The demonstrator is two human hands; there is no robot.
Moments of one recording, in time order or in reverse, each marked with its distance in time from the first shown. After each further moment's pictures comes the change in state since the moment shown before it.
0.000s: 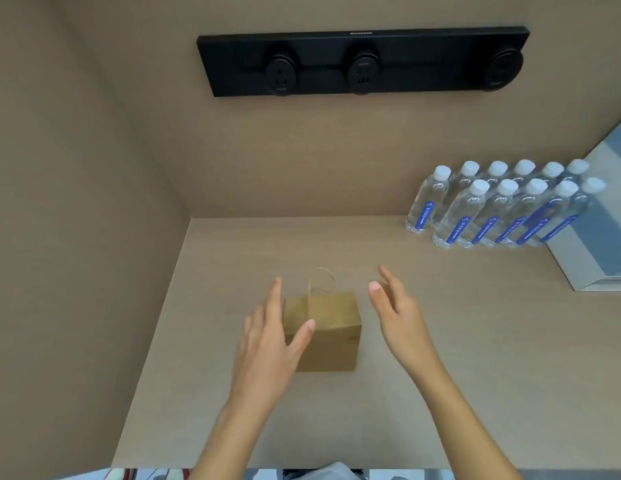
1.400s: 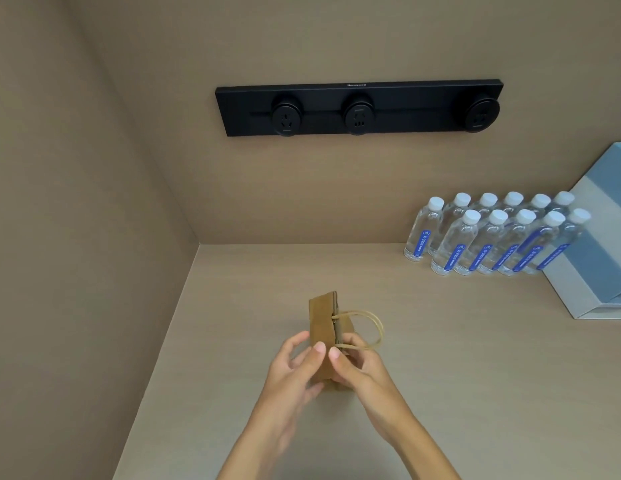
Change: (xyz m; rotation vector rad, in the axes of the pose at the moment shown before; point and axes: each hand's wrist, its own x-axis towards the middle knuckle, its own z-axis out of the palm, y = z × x) left_hand -0.018 0.015 0.017 -1.165 -0.312 -0.342; right_hand -0.042 0.004 0.035 0.523 -0.336 0.078
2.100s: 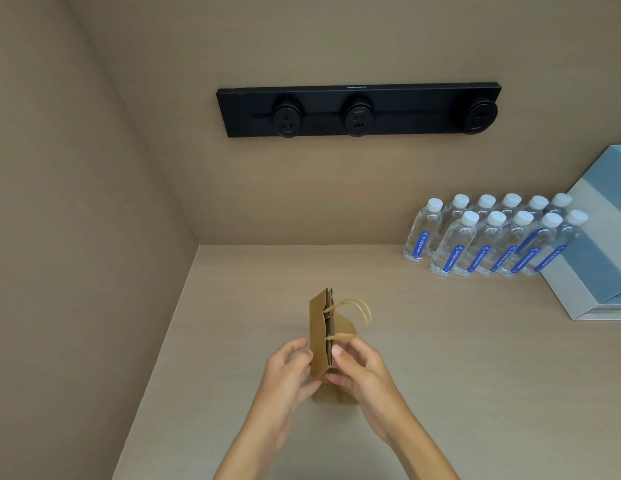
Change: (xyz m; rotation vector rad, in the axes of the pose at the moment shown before) left_hand 0.002 0.005 -0.003 0.063 0.086 -0.104; right_hand -0.003 -0.004 0.002 0.031 0.023 0.071
